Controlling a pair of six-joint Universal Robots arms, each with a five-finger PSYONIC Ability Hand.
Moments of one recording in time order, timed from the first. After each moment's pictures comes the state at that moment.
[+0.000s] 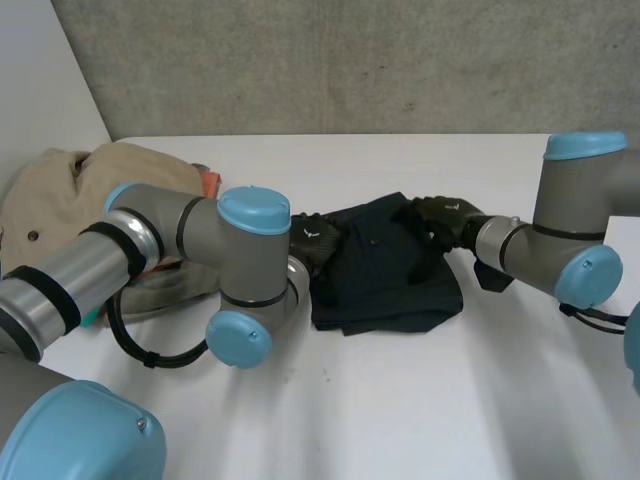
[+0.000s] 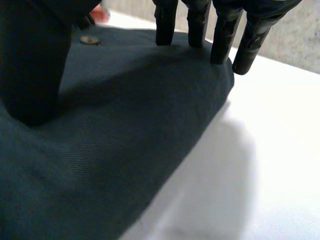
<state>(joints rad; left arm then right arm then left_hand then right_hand) 4.02 -2.64 -0.70 2.98 -1.64 3.36 1.86 -0.62 0.80 0.31 1.17 2.95 0.19 0.20 0.21 0.20 0.05 0.20 0.22 0.21 0.23 0.06</state>
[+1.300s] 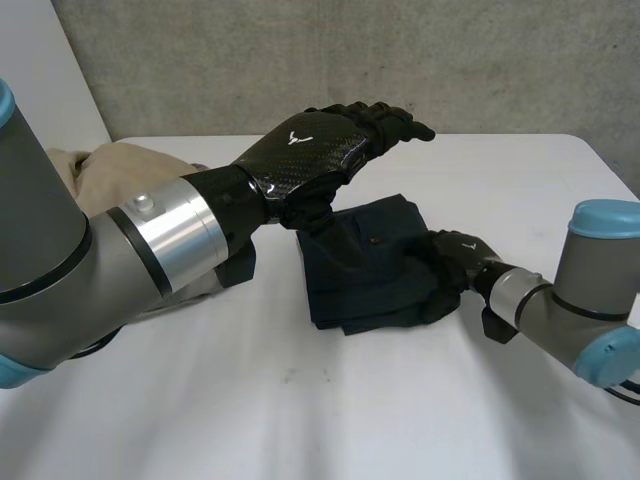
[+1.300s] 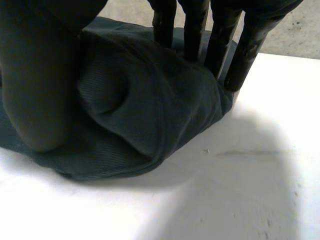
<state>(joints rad) 4.16 -1.77 -1.37 3.16 -0.96 3.09 1.82 -0.86 1.42 -0.15 1.14 3.15 0.19 0.18 0.21 0.20 0.05 0.35 0.39 0.41 0.41 0.22</state>
